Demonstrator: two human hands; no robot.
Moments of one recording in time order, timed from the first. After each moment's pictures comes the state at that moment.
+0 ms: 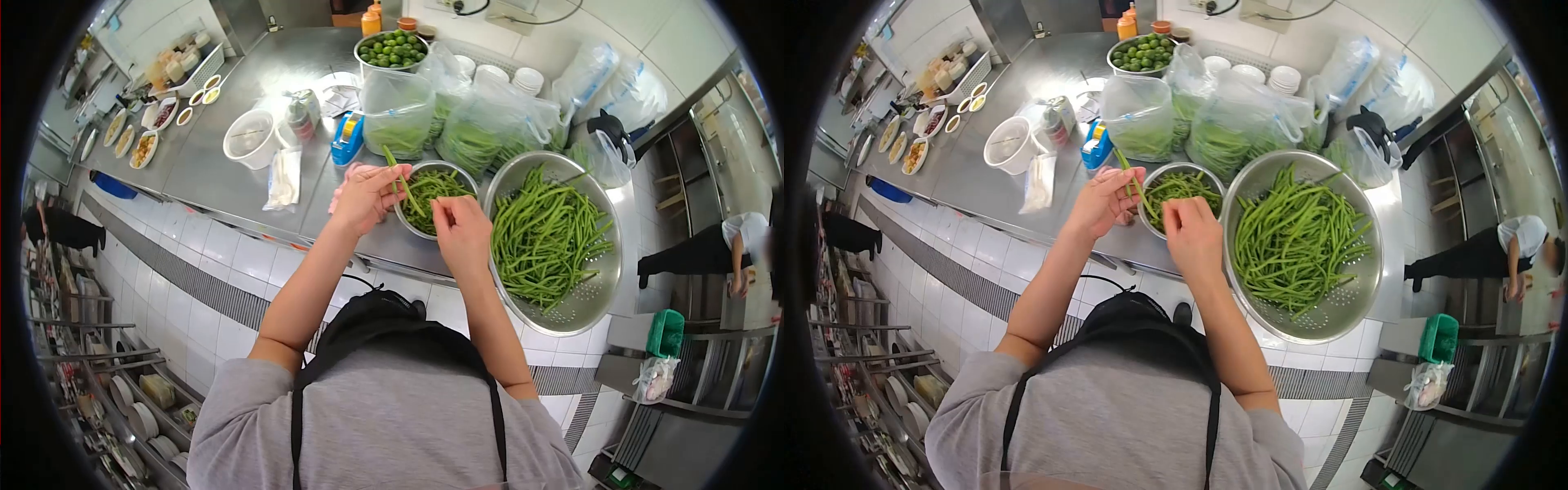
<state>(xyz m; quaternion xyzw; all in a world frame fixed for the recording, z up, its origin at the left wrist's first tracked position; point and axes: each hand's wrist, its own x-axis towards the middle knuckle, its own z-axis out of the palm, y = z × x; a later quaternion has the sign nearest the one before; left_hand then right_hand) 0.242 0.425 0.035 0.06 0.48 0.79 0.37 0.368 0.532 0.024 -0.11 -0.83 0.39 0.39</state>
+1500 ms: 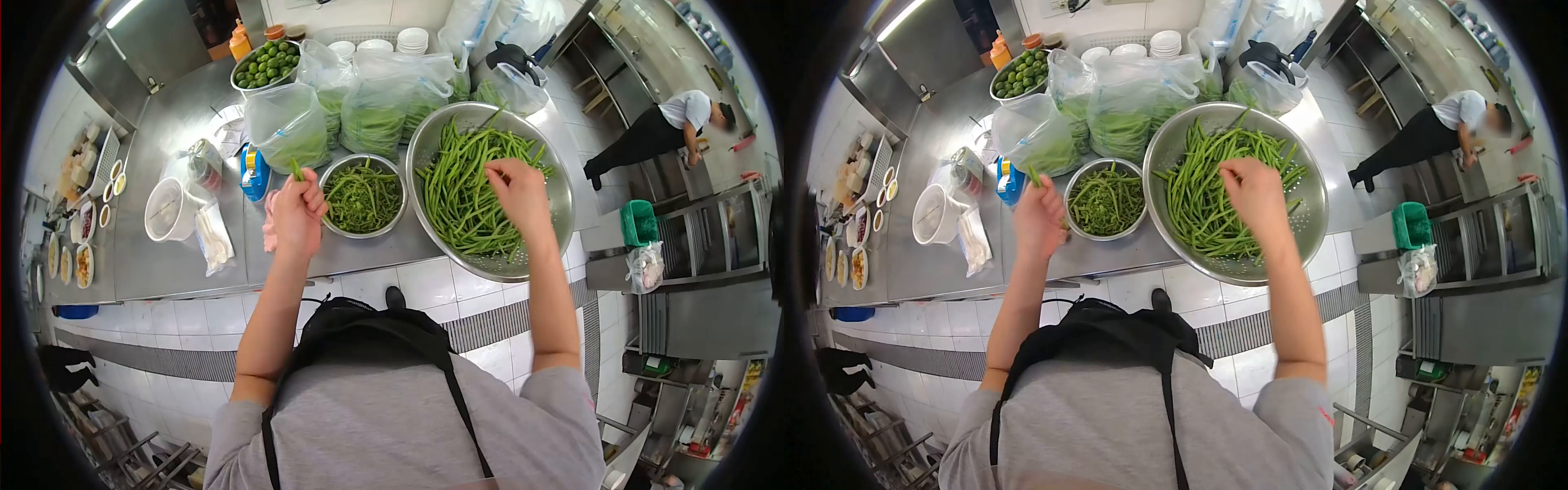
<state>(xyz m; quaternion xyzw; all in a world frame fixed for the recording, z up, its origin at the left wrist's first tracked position) 0.224 0.447 -0.001 0.11 0.33 0.83 0.43 0.468 0.642 0.071 -0.31 -0.88 0.20 0.30</state>
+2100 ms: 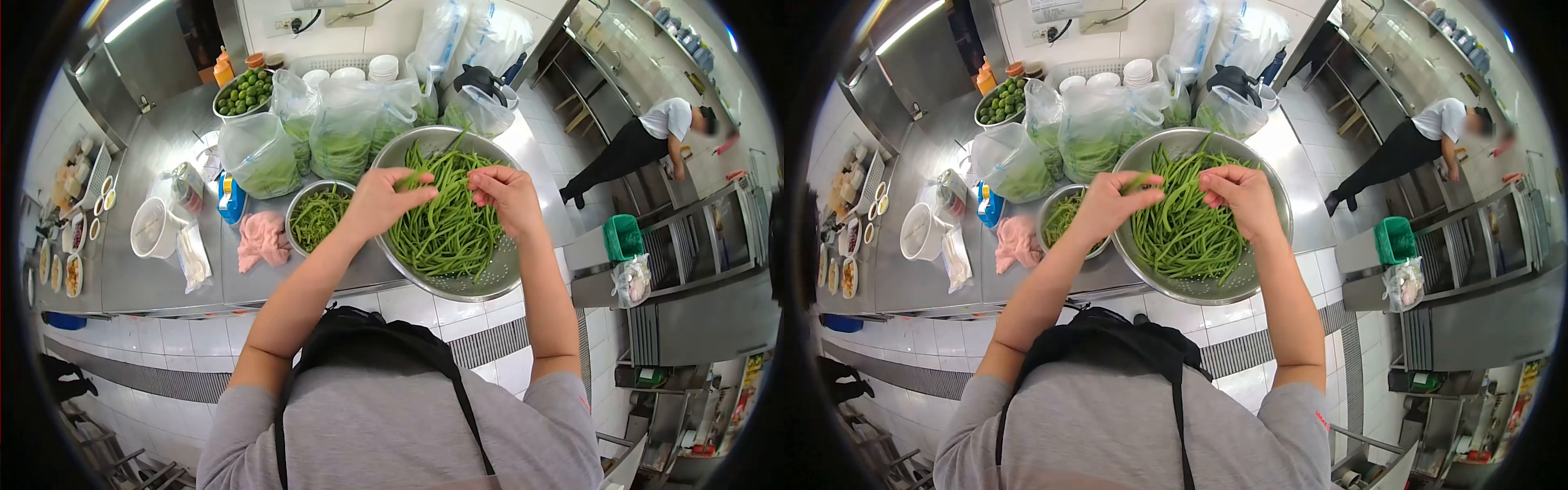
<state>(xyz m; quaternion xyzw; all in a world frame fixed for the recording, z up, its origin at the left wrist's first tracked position) 0.319 0.553 0.068 0.48 0.60 0.55 0.34 0.498 0.679 0.096 -0.30 -0.63 0.66 0.28</state>
